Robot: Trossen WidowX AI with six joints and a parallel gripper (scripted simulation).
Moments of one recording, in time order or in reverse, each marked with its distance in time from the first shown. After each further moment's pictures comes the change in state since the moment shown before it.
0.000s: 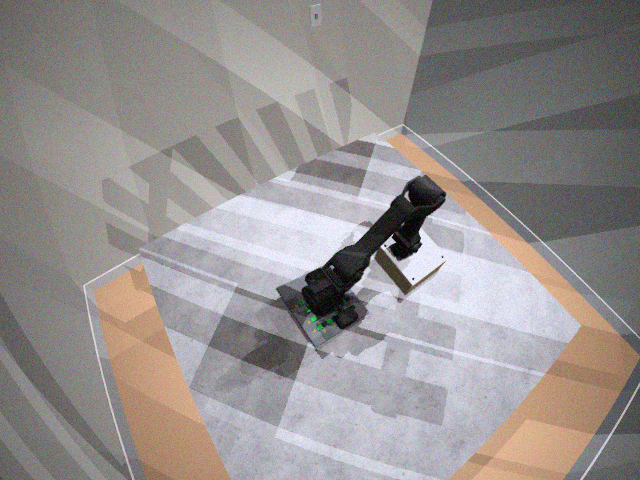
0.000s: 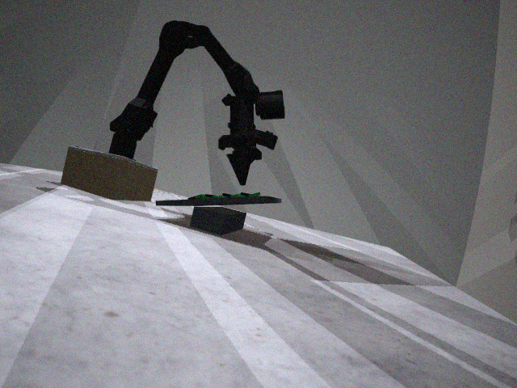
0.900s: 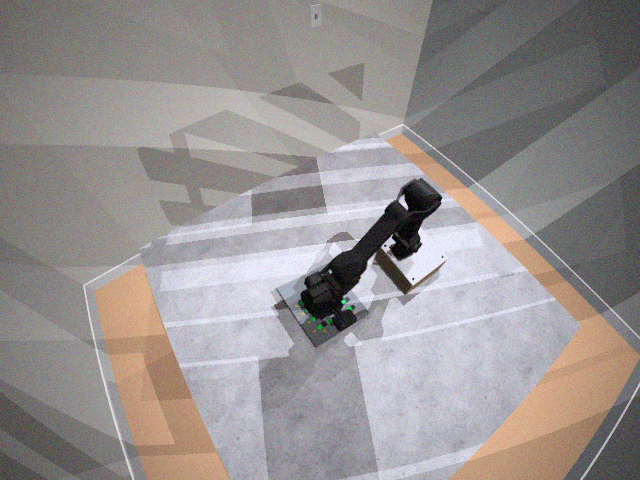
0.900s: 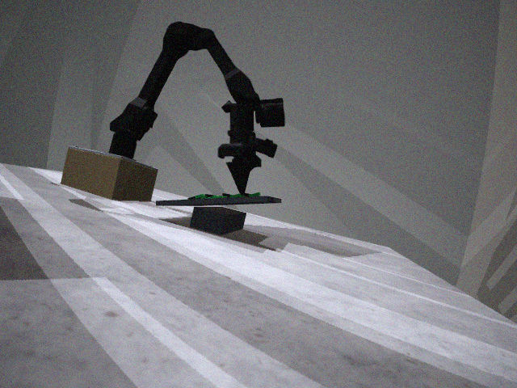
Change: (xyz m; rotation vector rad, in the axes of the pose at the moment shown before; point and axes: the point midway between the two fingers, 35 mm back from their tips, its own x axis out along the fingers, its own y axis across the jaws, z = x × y) arm 0.019 0.000 -0.001 -0.002 0.008 0.000
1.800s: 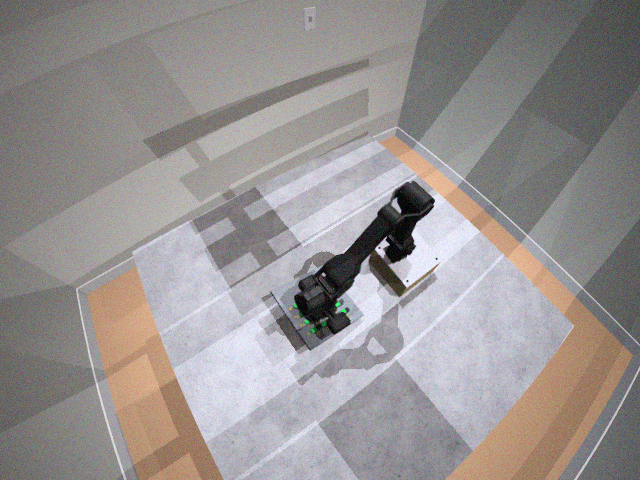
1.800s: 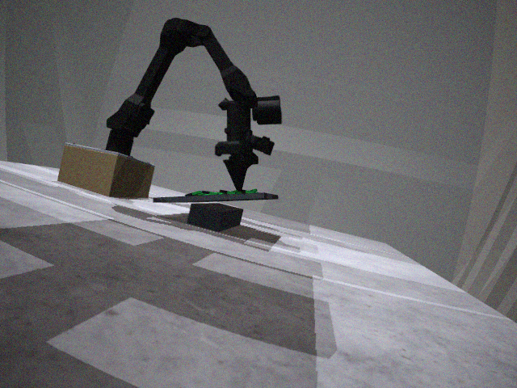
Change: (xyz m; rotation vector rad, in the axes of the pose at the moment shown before) arm 0.003 0.000 0.000 0.000 0.000 0.000
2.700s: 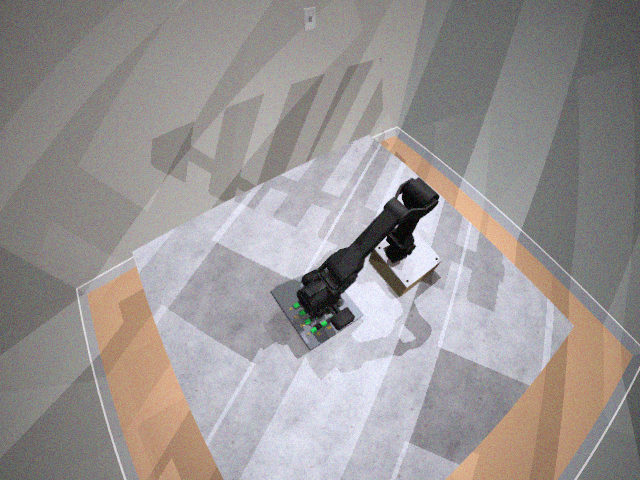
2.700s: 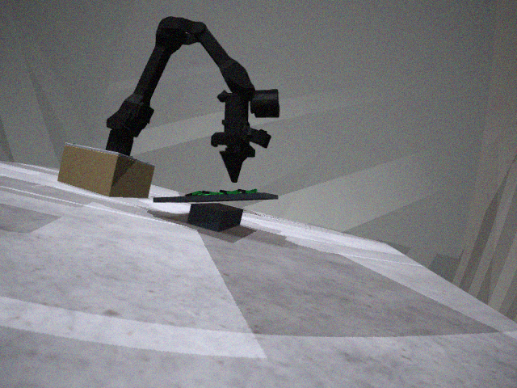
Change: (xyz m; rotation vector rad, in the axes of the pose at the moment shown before) arm -0.022 -0.001 -0.008 0.004 0.027 -0.002
